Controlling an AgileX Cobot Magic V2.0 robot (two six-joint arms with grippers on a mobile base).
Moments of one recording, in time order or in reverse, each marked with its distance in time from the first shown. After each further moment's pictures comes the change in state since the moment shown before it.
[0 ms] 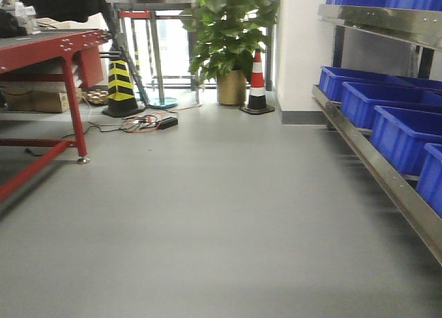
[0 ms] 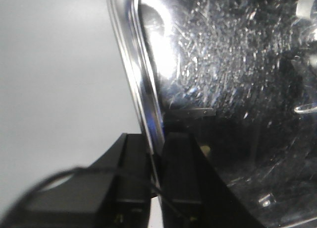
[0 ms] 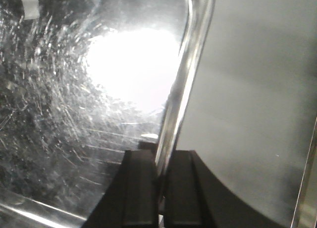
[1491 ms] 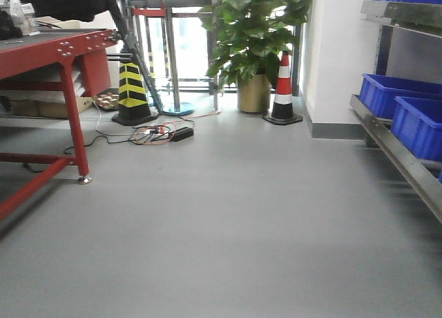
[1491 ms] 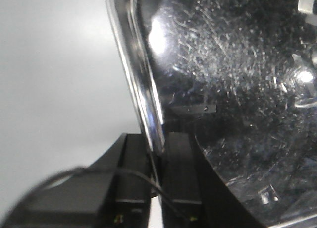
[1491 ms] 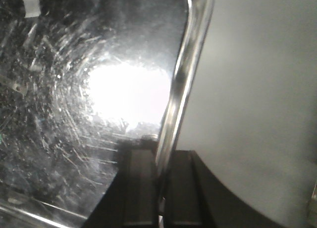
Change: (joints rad) left arm -0.002 0.000 0.000 0.000 0.000 0.000; right arm 0.000 -0.002 0.000 -0.001 0.000 -0.002
